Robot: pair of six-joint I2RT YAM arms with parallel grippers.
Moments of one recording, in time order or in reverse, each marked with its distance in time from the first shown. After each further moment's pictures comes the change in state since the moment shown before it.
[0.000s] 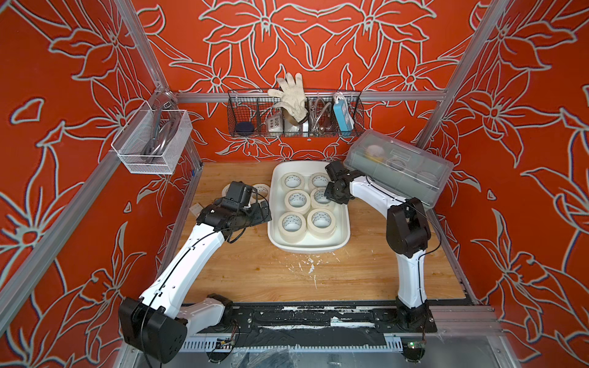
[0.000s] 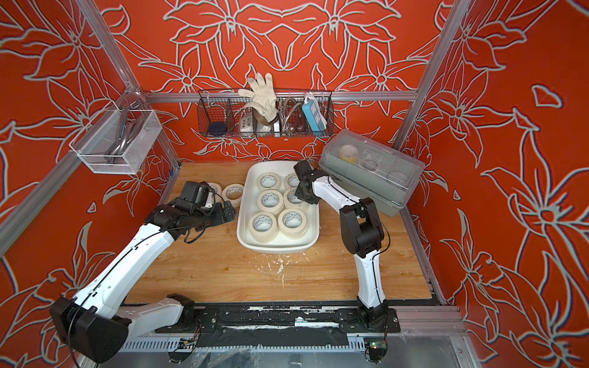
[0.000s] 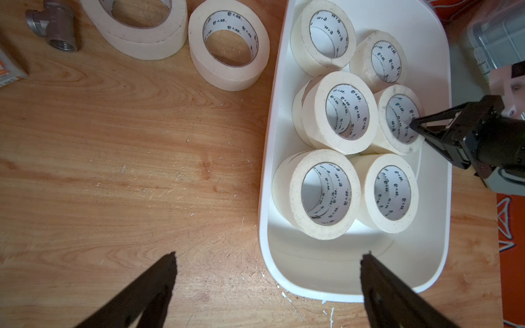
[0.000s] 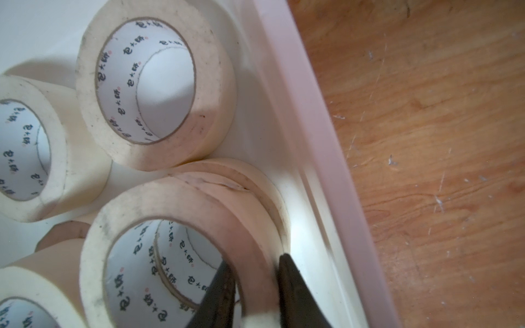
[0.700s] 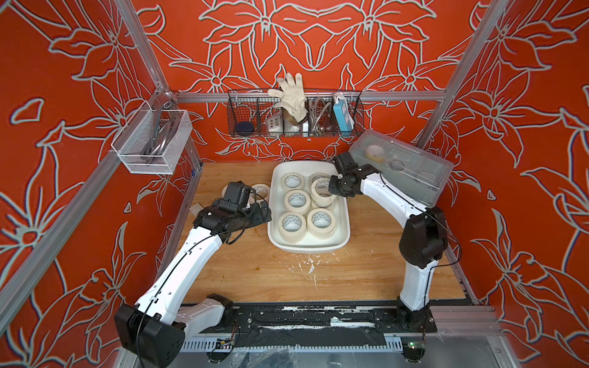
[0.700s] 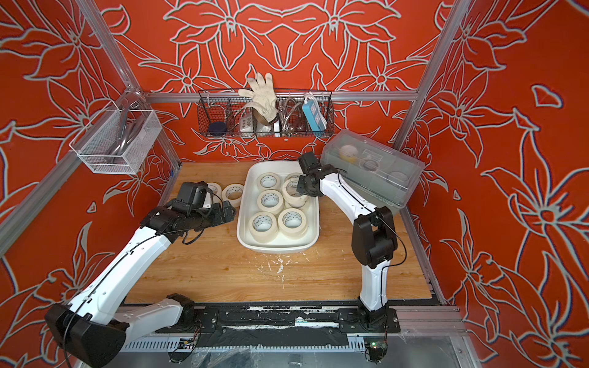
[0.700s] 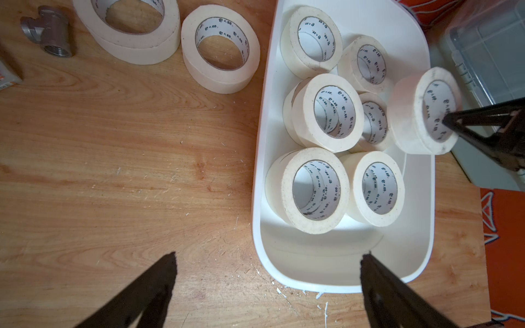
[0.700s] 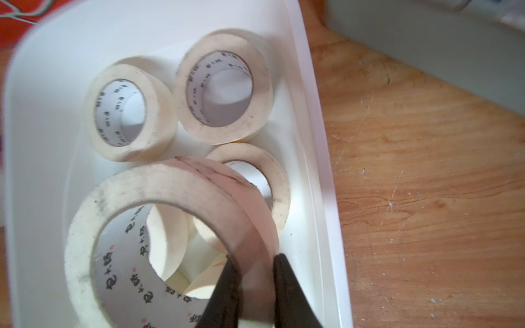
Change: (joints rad) left arm -0.014 -0.035 0.009 -0.006 0.023 0.004; right arm 0.000 -0.206 0.000 -0.059 -0.027 -0.233
